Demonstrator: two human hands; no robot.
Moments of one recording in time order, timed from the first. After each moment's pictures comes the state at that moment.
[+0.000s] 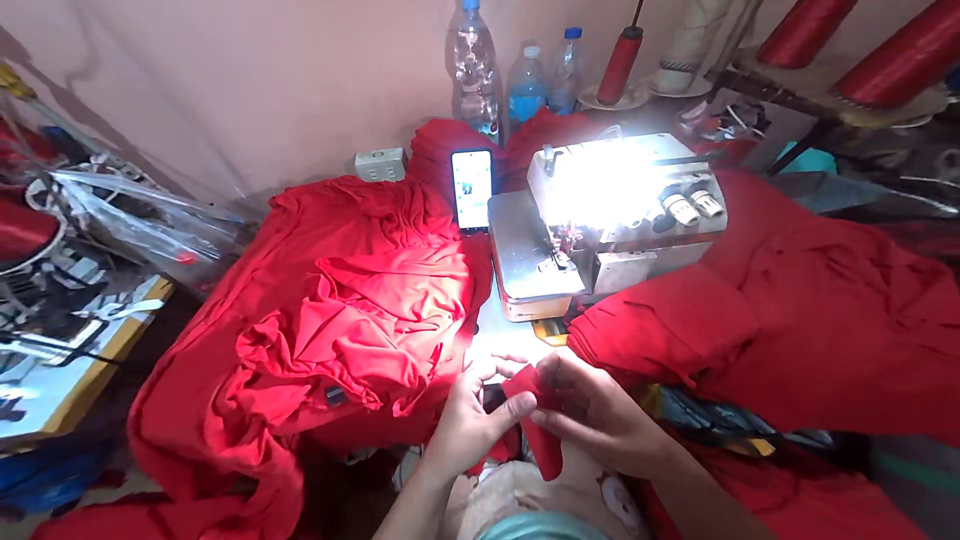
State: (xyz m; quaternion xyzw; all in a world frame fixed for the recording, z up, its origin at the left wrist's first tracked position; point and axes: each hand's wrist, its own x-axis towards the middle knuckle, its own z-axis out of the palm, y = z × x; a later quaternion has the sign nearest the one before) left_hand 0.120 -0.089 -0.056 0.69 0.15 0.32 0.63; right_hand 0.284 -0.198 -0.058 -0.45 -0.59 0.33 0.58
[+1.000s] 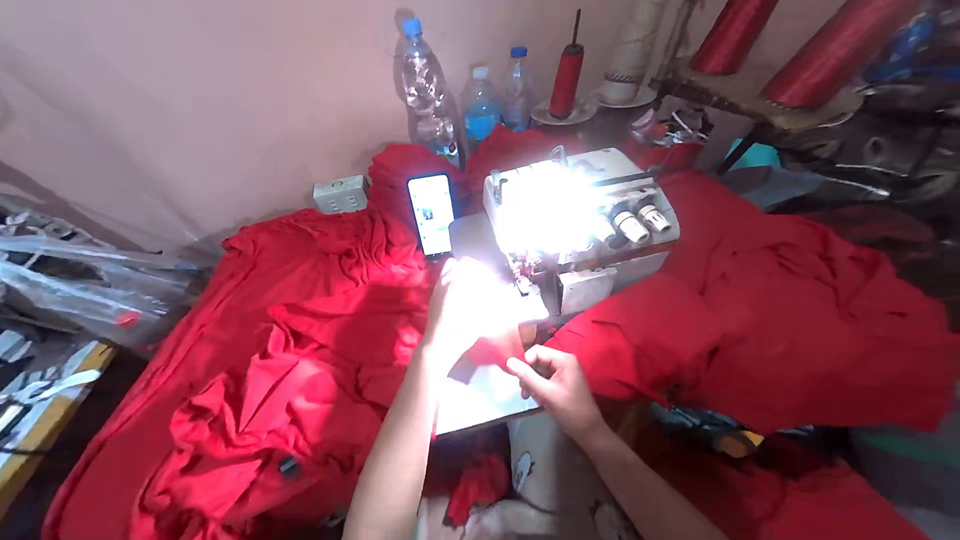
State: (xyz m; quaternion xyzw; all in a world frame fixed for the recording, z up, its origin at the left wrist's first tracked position) left_hand 0.245 0.009 -0.019 0.92 0.18 0.29 0.22; right_hand 0.310 -0.154 -0.106 -0.57 -0.35 0.28 0.69
